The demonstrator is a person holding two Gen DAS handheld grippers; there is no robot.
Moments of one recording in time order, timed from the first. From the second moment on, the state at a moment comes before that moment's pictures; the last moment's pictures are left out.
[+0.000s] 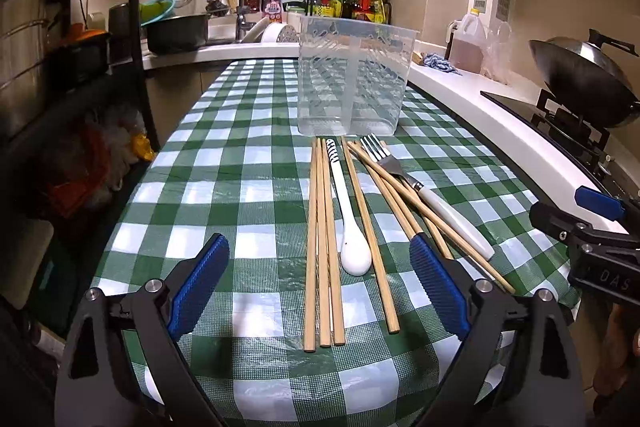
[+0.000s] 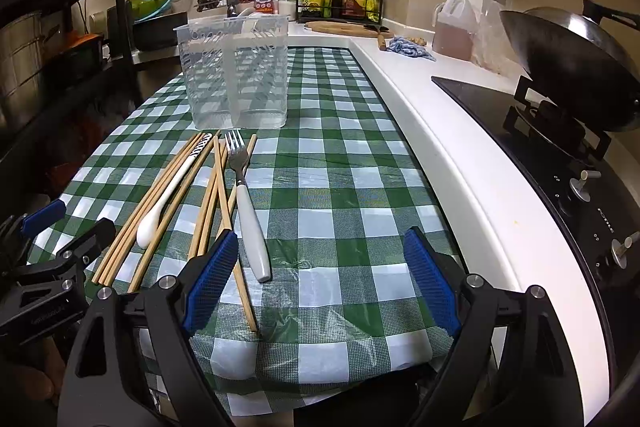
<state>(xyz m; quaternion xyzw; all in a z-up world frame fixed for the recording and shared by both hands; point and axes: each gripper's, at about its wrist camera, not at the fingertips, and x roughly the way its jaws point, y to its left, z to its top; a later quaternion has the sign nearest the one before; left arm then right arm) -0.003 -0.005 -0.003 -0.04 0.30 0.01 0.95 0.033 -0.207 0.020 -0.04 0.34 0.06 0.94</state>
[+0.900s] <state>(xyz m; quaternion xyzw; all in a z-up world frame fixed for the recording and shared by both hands) -0.002 -0.004 -0.006 -0.04 0.30 0.00 0.95 0.034 -0.208 0.020 -0.04 0.34 0.06 0.94</state>
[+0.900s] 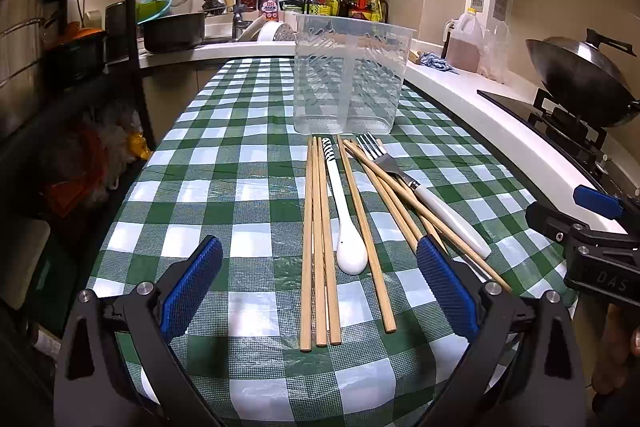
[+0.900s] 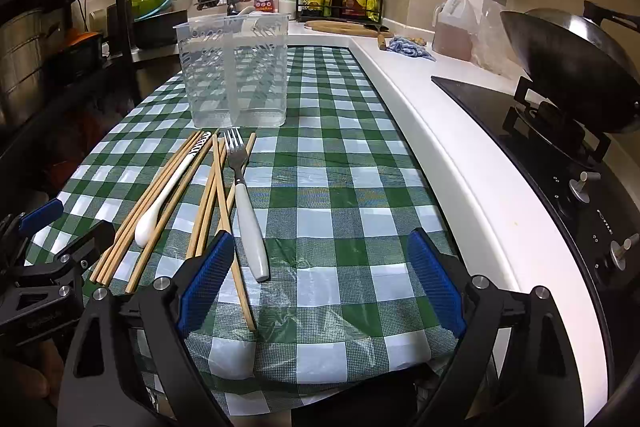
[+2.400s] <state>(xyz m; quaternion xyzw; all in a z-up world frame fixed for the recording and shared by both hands) 0.011 0.015 -0.038 -0.10 0.39 -0.02 0.92 0.084 -0.185 -0.018 -0.02 0.43 0.14 0.89</state>
